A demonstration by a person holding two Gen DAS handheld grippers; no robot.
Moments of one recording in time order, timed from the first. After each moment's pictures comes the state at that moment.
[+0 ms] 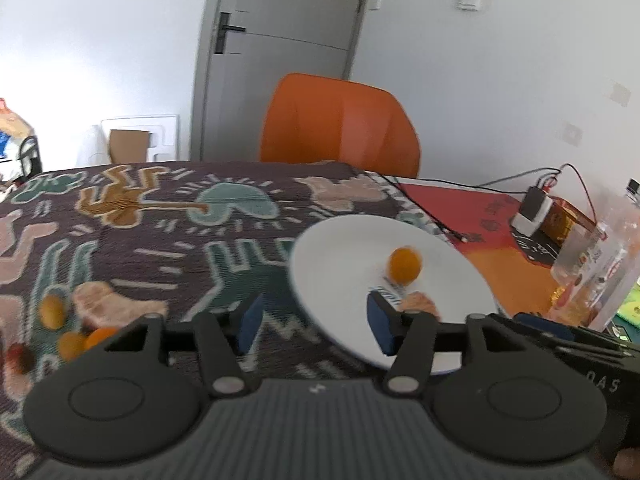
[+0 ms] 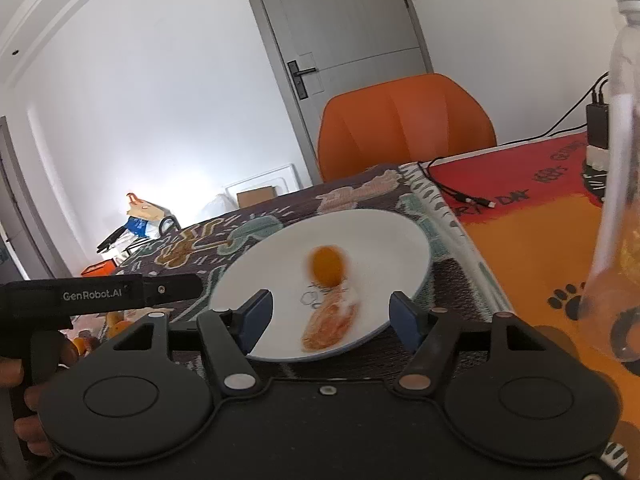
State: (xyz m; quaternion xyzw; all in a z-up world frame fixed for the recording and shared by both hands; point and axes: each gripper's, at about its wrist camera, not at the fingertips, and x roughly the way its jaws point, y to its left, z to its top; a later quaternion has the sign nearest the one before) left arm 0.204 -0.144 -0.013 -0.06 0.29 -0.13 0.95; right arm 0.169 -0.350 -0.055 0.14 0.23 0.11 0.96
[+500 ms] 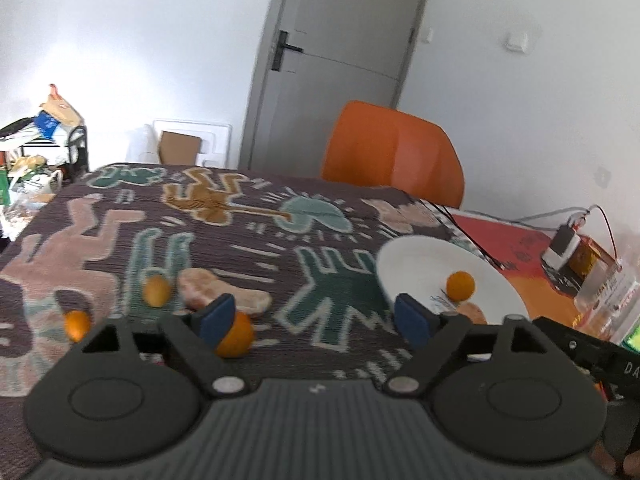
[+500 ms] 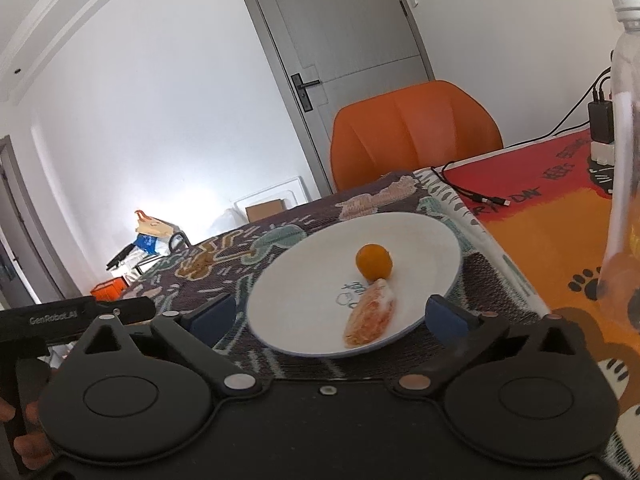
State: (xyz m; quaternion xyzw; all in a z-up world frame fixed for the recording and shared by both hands) left arm 0.163 -0.073 -0.003 -0.10 0.27 -0.06 0.96; right arm 0.152 -0.328 -0.050 0.17 0.21 0.12 0.96
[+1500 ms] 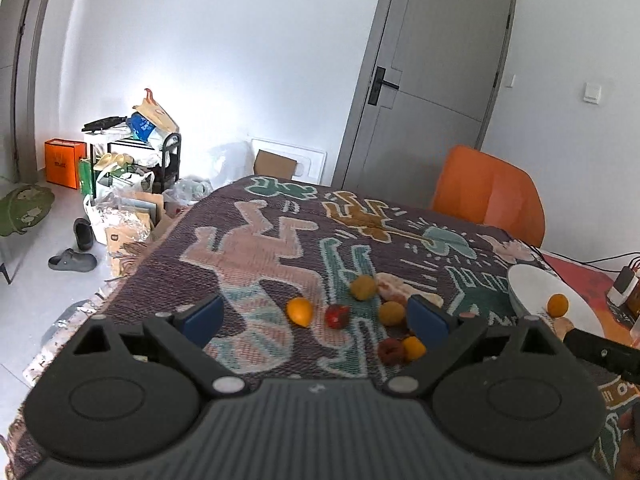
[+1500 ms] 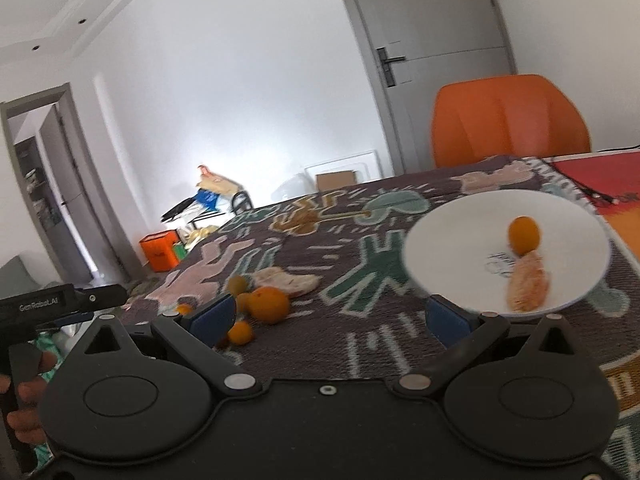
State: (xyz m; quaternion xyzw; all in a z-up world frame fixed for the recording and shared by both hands) left arm 0.085 0.061 -0.007 -0.12 0.23 0.05 0.96; right arm 0.137 -0.220 -0.041 0.11 0.23 0.22 0.94
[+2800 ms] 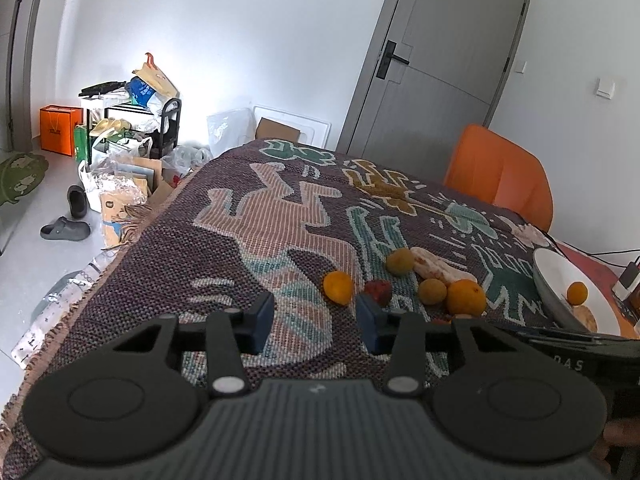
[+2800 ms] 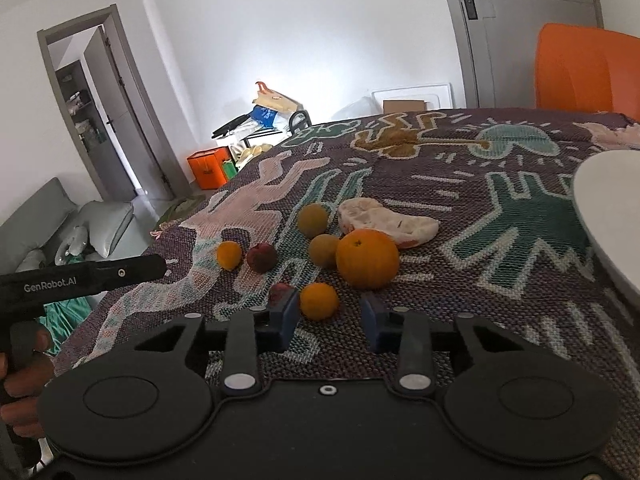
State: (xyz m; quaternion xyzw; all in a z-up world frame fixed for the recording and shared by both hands) left arm 0.111 0.096 -0.039 -0.15 0.28 0.04 0.95; right arm 0.194 -0.125 -0.074 0.05 0.32 0.31 0.89
